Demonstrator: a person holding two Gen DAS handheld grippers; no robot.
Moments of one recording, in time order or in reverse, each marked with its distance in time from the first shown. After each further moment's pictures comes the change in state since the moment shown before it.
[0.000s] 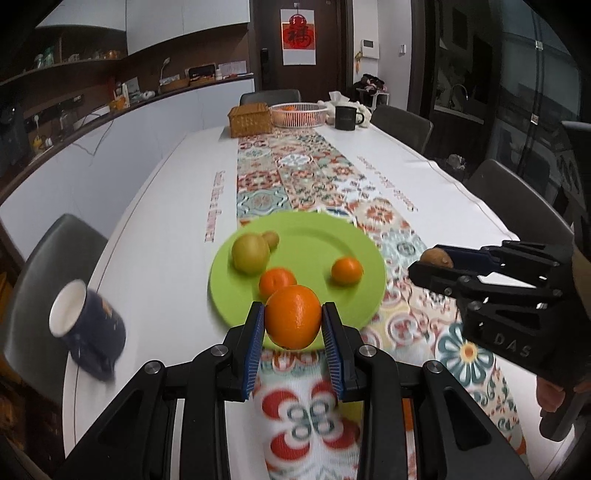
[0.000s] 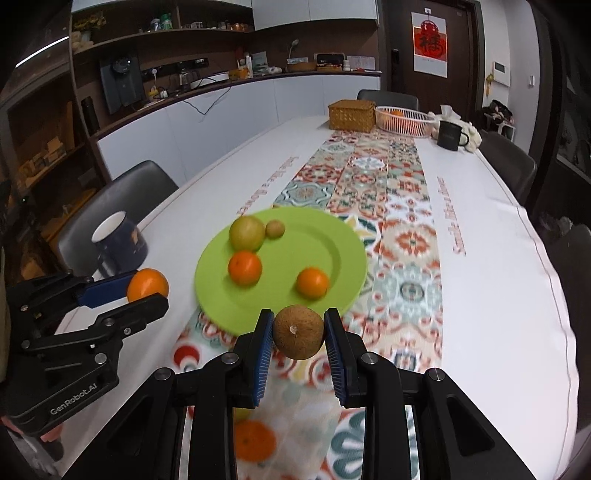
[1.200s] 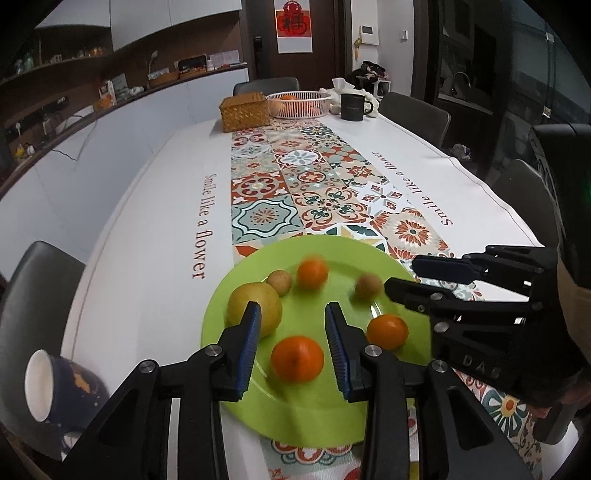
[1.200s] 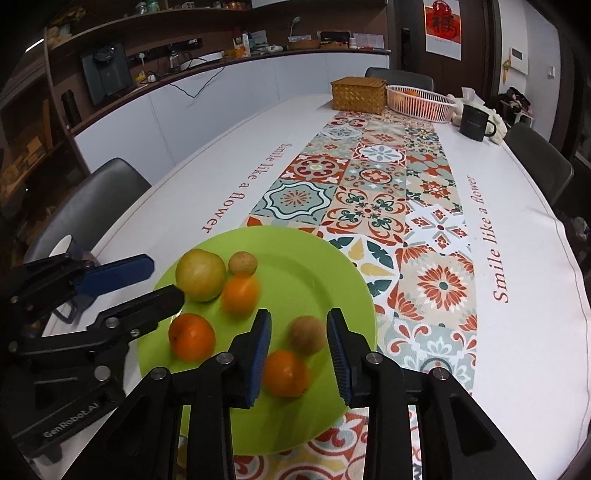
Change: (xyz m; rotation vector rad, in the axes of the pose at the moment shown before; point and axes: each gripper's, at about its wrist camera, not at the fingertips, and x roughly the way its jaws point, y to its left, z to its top) left arm 0.083 0.018 0.050 0.031 0.045 0.006; right arm 0.100 -0.026 0.052 0.001 0.075 0.026
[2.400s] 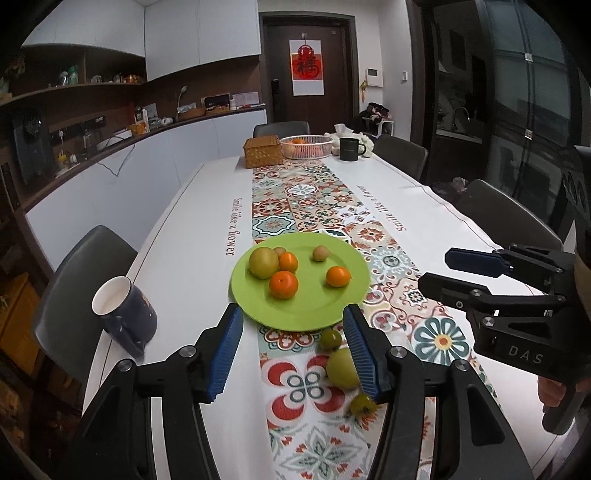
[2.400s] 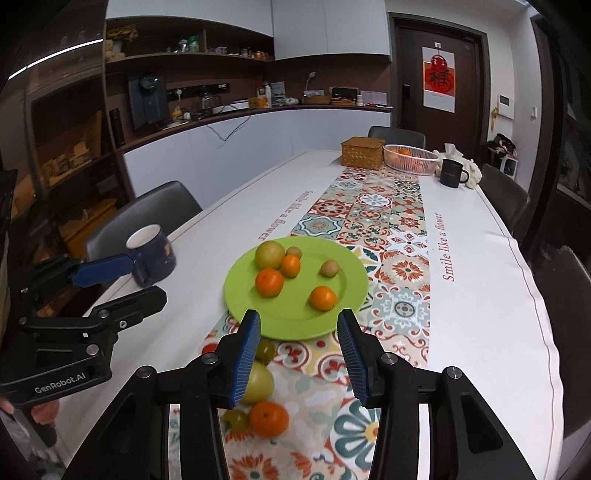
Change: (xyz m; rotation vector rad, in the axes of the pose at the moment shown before) left arm -0.163 -0.037 -0.092 -0.039 -0.168 0.053; right arm -0.168 0.047 -0.093 -0.073 -0.196 0.002
